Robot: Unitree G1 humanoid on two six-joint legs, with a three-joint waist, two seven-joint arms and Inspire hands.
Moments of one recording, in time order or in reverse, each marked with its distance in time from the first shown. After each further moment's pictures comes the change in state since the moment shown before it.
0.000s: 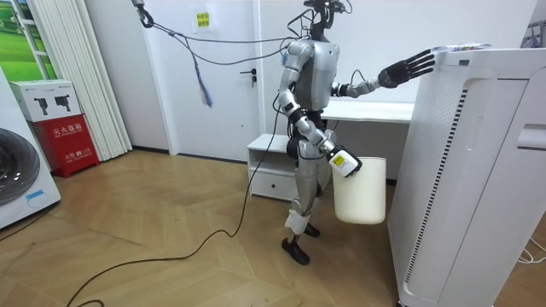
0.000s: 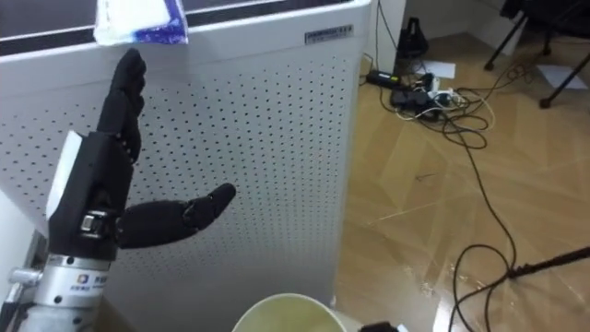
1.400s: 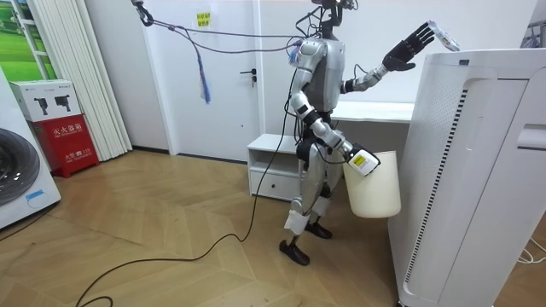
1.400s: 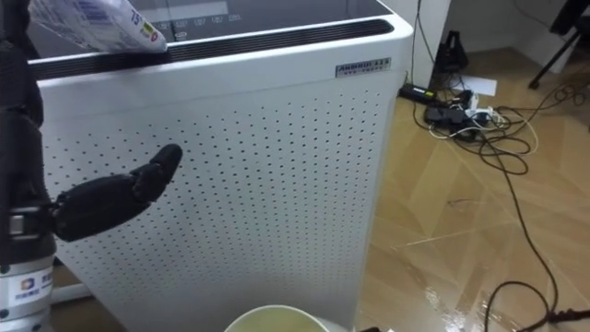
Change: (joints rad) left arm 0.038 0.013 0.085 -0.145 0.252 -0.027 0.230; right arm 0.039 0.010 -0.059 -0.022 -0.047 -0.014 0.141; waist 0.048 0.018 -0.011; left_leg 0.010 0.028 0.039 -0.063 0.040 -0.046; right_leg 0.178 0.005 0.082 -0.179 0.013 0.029
